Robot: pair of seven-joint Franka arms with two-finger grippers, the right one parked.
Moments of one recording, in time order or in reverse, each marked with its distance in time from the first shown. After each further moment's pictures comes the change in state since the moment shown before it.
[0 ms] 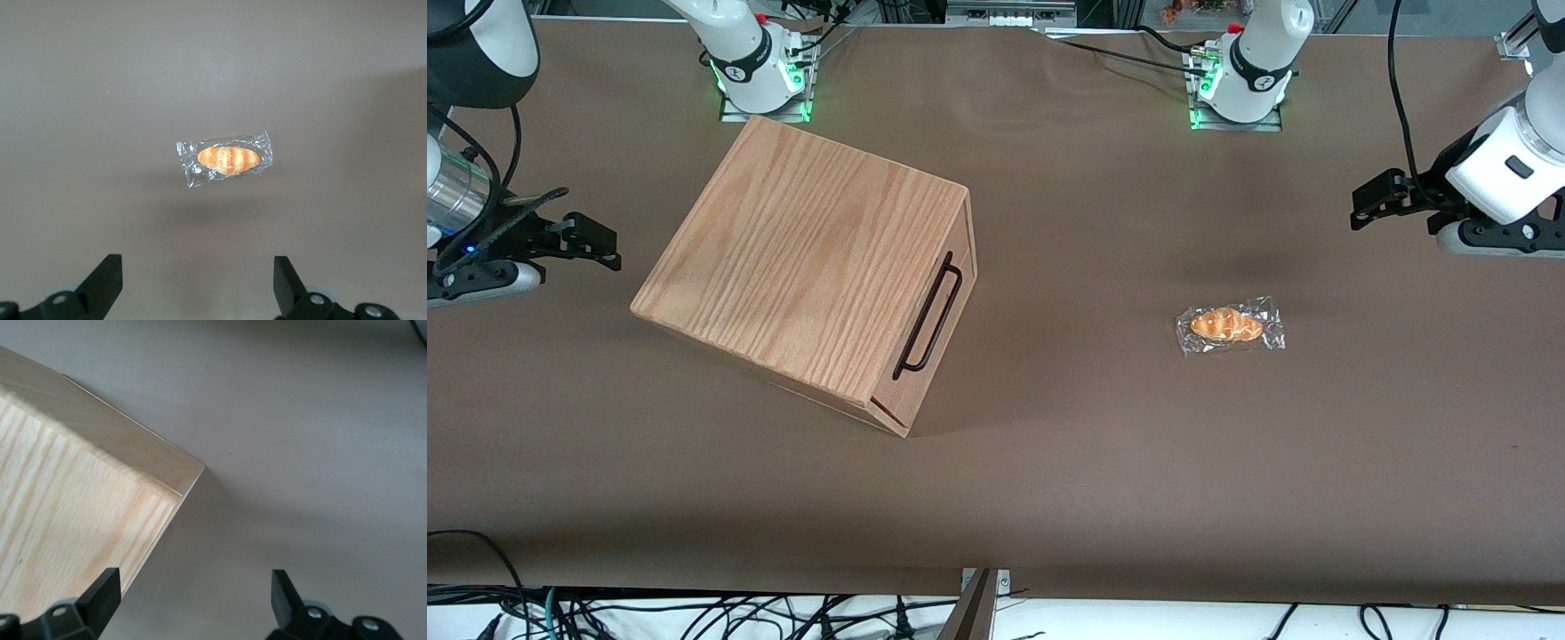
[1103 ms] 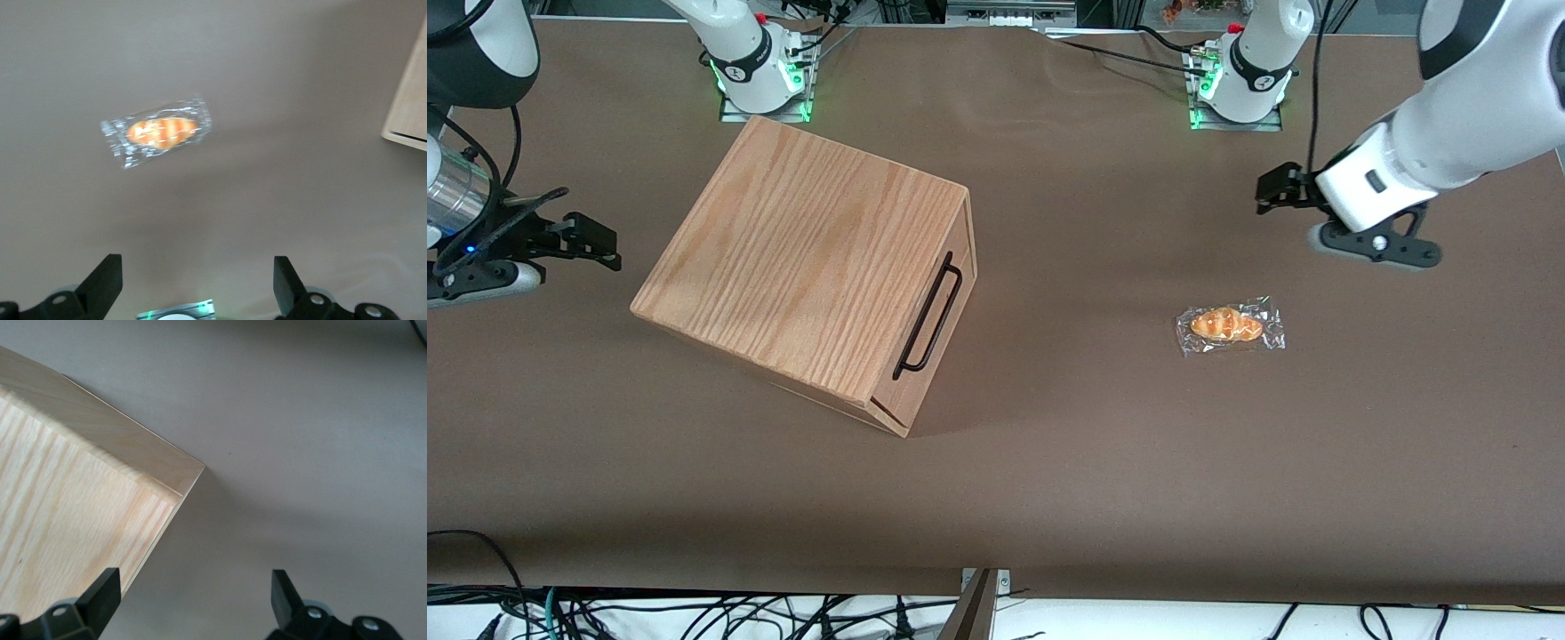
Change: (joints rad) arm -0.091 0.090 -0.077 0.033 -0.104 -0.059 0.000
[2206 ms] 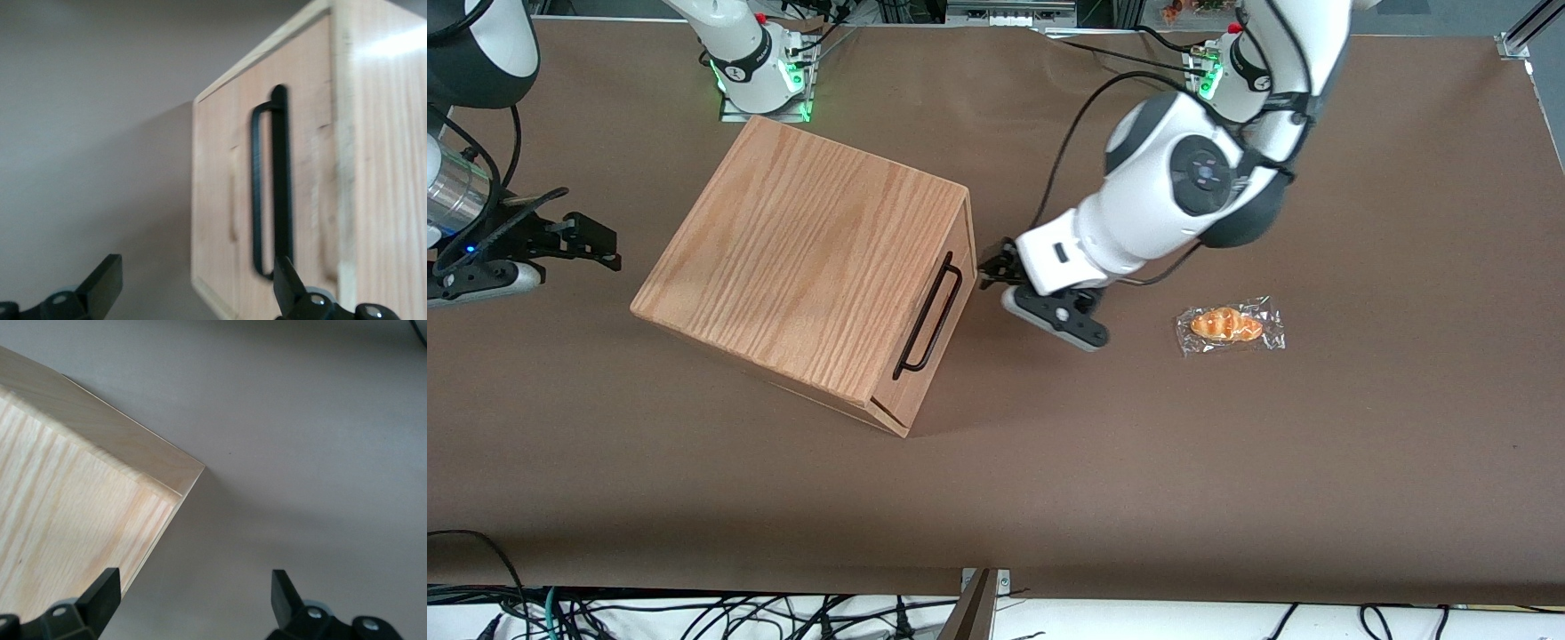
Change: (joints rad) arm -0.402 0.432 -0.008 0.218 -0.255 0.702 -0.084
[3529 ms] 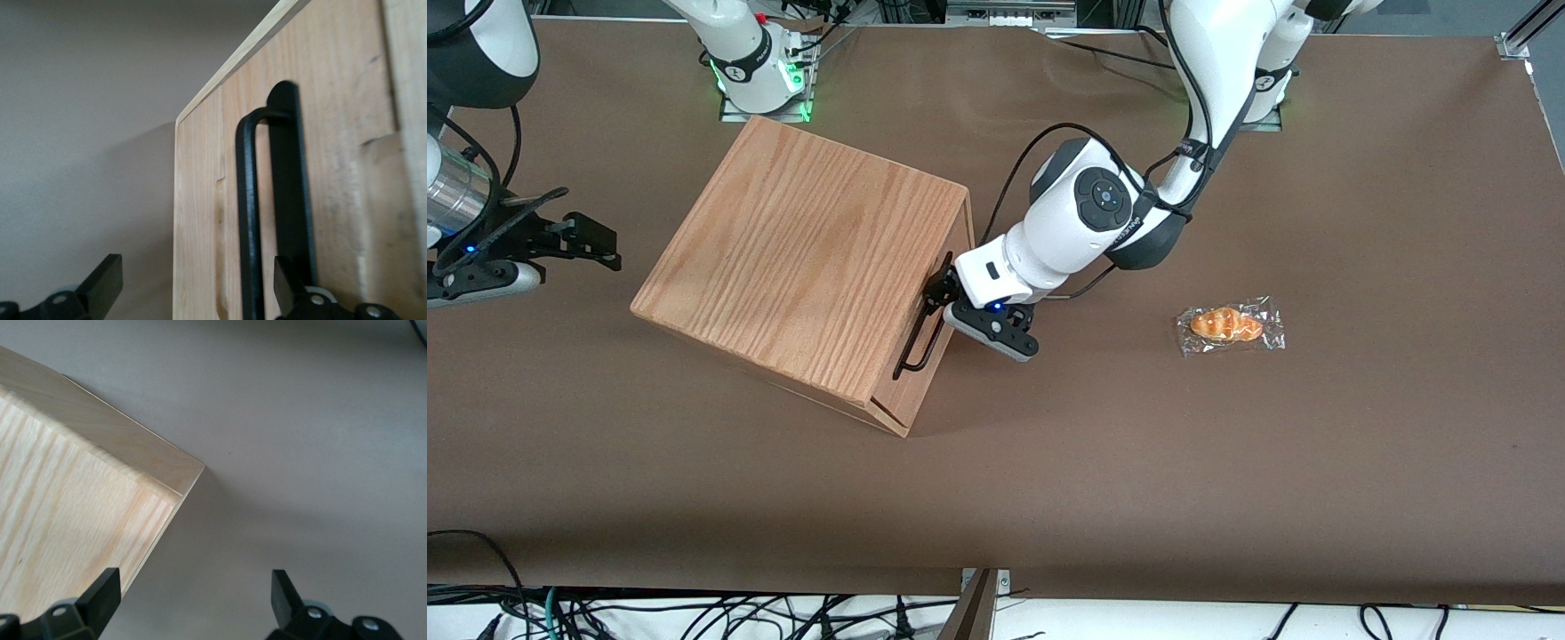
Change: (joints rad) arm -0.074 0.144 0.010 0.001 0.023 0.231 0.000
